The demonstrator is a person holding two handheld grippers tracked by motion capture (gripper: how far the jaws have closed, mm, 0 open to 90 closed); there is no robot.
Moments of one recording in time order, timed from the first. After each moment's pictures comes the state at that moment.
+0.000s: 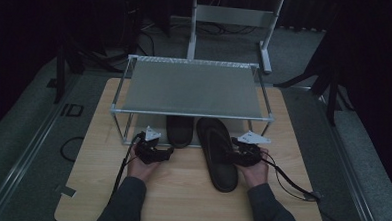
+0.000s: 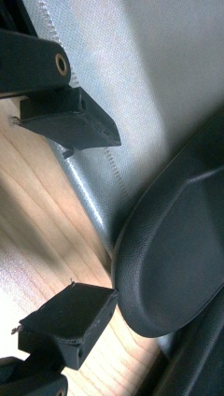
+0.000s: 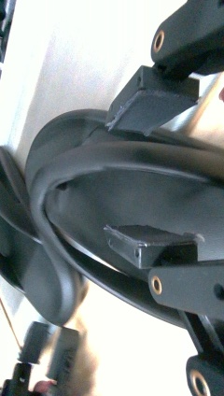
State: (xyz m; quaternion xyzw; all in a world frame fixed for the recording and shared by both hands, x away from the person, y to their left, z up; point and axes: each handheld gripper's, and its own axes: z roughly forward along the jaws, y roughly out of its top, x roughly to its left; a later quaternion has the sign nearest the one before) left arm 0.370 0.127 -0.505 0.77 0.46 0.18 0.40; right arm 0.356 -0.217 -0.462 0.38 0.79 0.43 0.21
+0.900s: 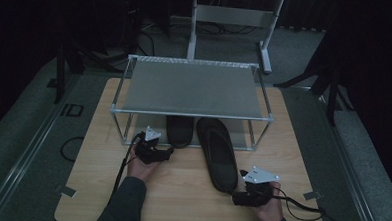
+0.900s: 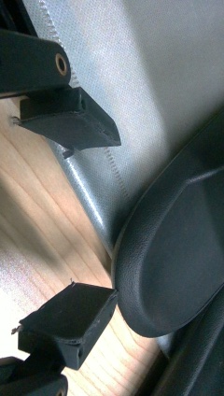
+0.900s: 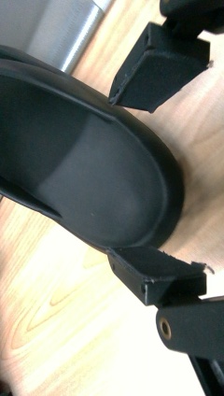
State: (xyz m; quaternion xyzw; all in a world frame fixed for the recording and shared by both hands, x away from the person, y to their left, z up) left arm 0.371 0.127 -0.505 0.77 0.46 0.18 0.40; right arm 0.259 -0.236 -0.476 0.34 0.84 0.39 0.18
